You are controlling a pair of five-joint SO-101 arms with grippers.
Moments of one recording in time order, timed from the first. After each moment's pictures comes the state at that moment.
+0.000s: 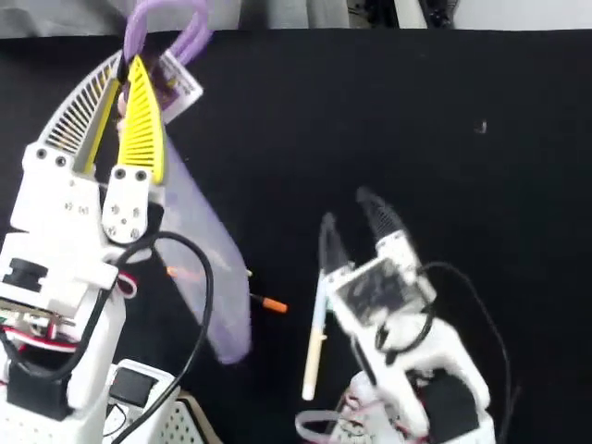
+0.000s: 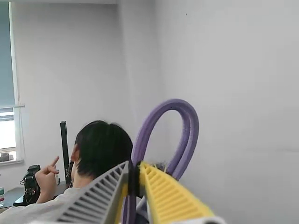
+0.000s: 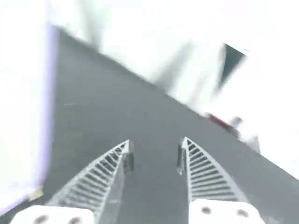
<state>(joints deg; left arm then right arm) 11.5 -71.9 29.3 24.7 -10.4 -23.5 -102.9 67.2 60.6 24.5</state>
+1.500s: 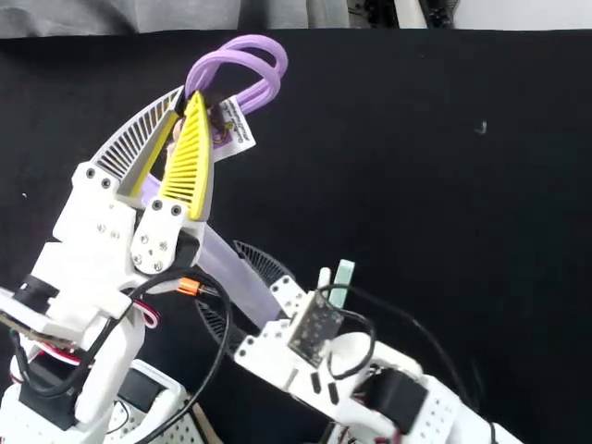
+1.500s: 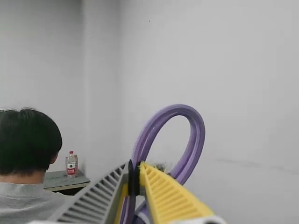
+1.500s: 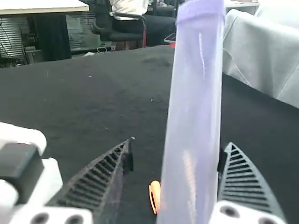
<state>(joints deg) 22.9 -75.4 35.4 21.8 -4.0 -58.3 -103.5 86.6 37.2 2.7</state>
